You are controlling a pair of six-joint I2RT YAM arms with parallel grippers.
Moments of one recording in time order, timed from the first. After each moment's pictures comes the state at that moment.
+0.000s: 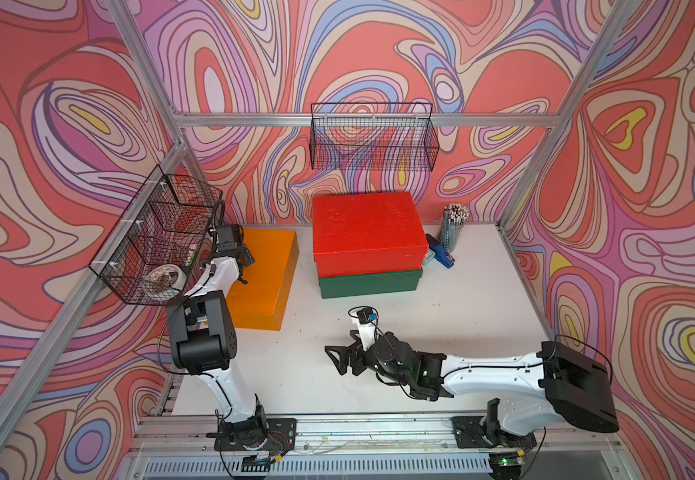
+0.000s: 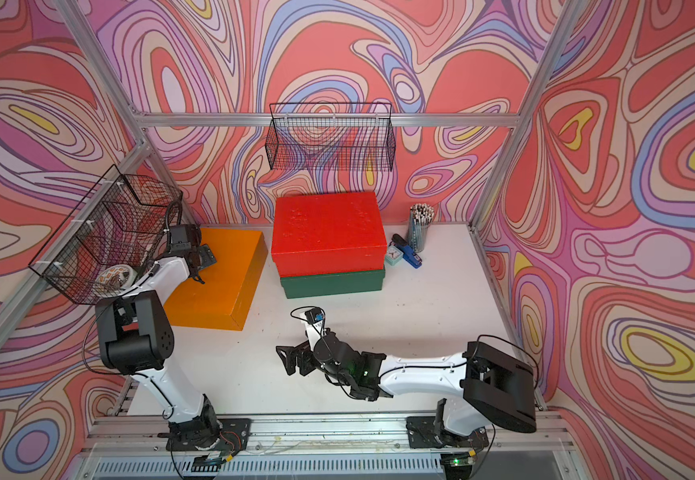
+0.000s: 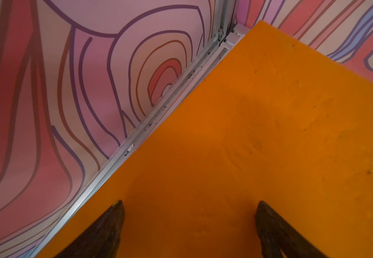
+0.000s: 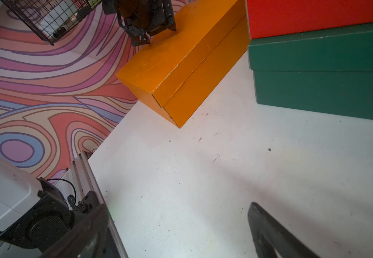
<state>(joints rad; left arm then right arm) 0.21 1.83 1.35 -0.35 -0.36 -0.34 1.22 1.45 0.70 0.40 0.24 0.58</state>
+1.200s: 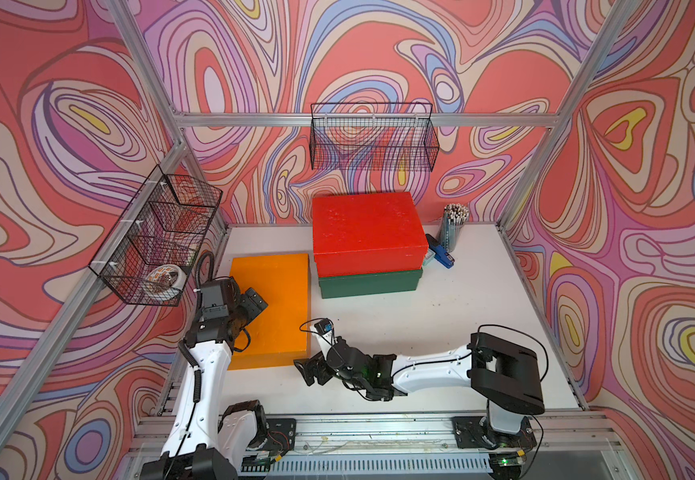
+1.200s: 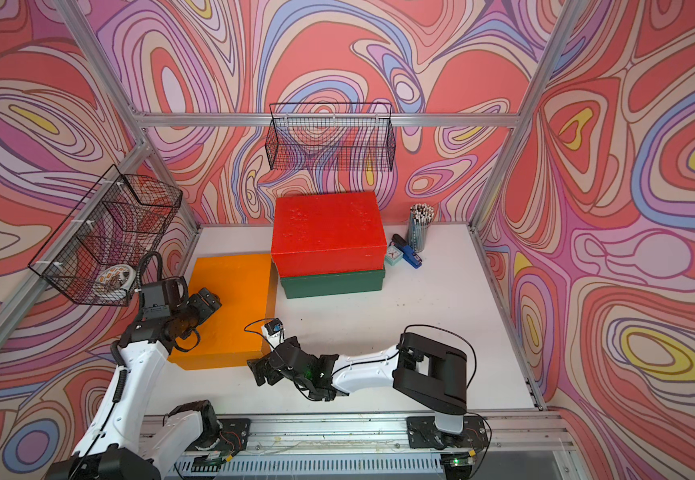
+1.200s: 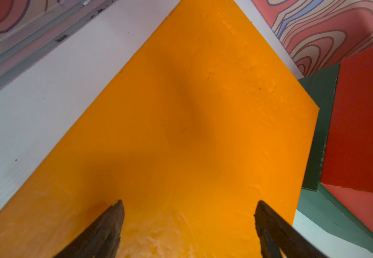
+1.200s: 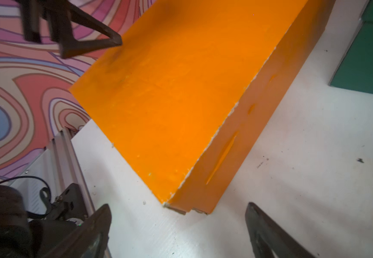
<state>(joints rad) 0.20 0.97 0.80 -0.66 0.08 -0.63 1.29 1.85 1.01 0.34 0.26 0.55</state>
